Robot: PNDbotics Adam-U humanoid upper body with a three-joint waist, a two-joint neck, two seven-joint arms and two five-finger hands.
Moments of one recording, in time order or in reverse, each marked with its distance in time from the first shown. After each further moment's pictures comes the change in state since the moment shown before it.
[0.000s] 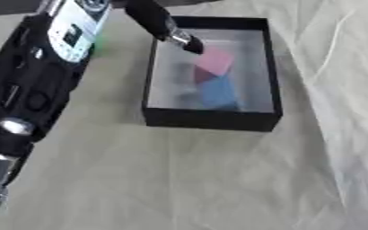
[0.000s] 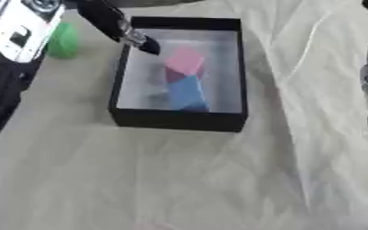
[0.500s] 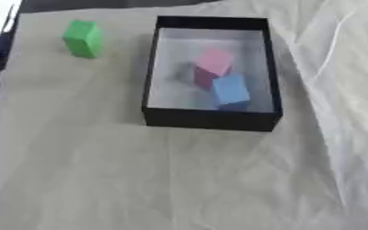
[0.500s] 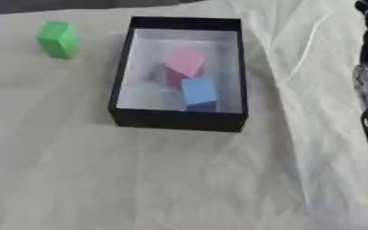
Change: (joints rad) left arm 0.018 0.220 0.069 -0.080 0.093 0.133 0.088; right arm 0.032 -0.019 -0.009 0.000 0.000 -0.006 -0.011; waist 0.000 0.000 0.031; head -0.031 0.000
